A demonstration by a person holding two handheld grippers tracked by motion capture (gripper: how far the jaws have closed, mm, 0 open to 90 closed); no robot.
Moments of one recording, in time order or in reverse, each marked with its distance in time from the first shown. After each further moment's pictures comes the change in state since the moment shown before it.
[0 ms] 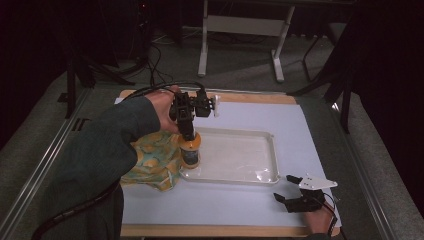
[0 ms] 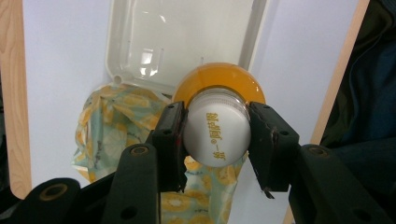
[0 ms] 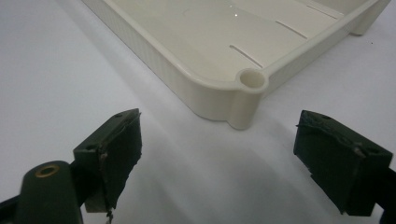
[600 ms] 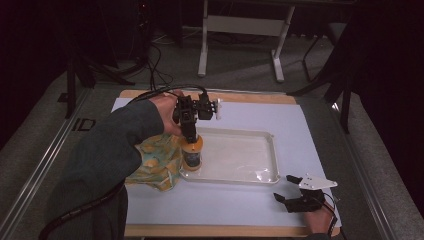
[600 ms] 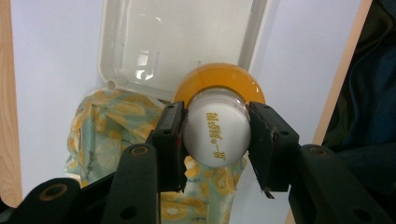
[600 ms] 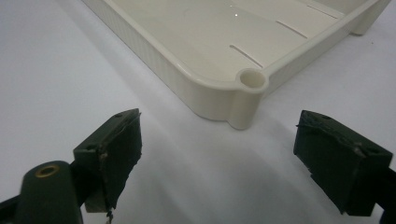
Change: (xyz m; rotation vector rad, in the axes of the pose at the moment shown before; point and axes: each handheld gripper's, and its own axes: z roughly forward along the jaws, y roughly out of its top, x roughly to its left) left arm 0.001 0.005 0.013 -0.003 -0.016 -0.006; right arm 0.000 0.000 0.000 0.003 0.001 0.001
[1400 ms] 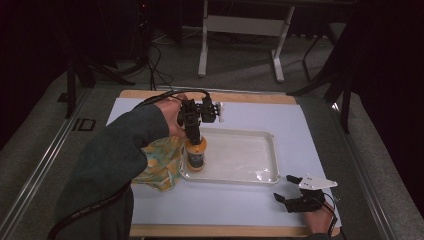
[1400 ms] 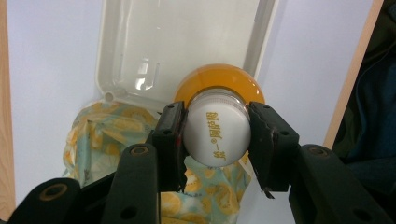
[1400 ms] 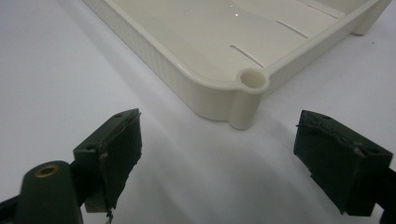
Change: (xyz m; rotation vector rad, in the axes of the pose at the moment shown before) left arm 0.002 0.007 0.017 -0.026 0.003 0.000; right arm 0.000 0.000 0.000 -0.001 0.002 -0.001
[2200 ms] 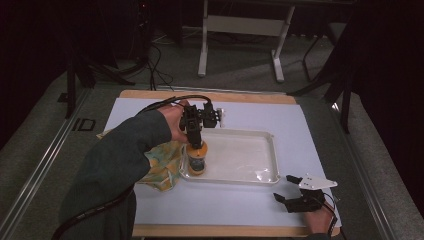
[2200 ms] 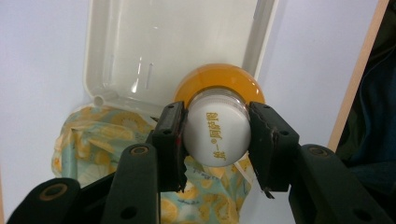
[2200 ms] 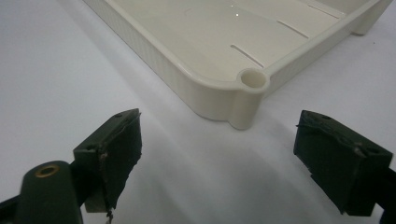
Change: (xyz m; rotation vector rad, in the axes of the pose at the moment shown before) left arm -0.002 0.002 0.019 0.010 -0.010 0.006; right arm 0.000 0.000 0.000 0.000 0.002 0.000
